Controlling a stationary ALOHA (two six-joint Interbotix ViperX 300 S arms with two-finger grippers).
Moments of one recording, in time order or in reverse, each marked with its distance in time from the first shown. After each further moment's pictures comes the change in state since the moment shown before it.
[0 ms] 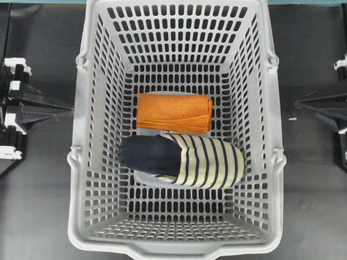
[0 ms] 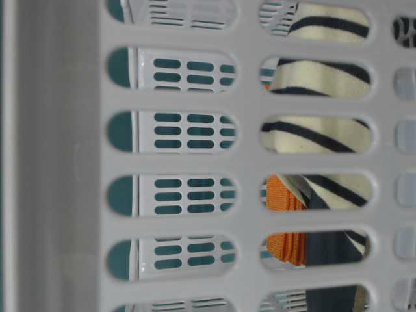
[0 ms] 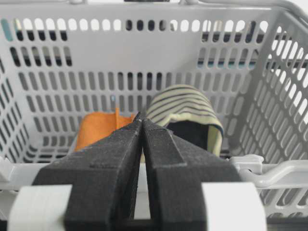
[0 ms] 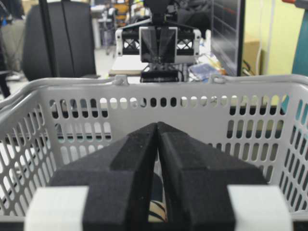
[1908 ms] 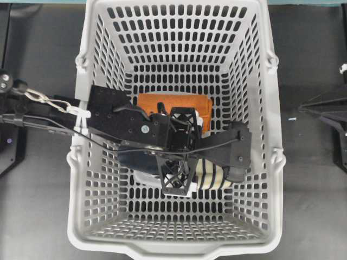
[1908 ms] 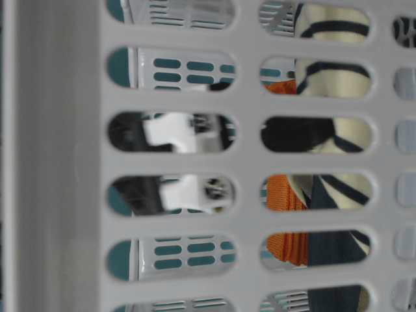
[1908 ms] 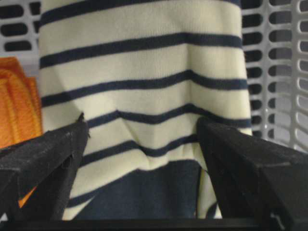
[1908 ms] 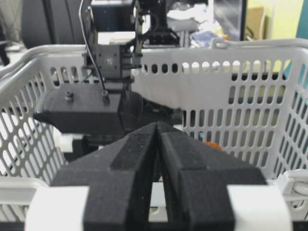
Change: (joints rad) left arm -0.112 1.261 -1.215 0.040 1.212 -0.017; right arm 0.003 -0.081 0.011 0.008 0.169 0.006
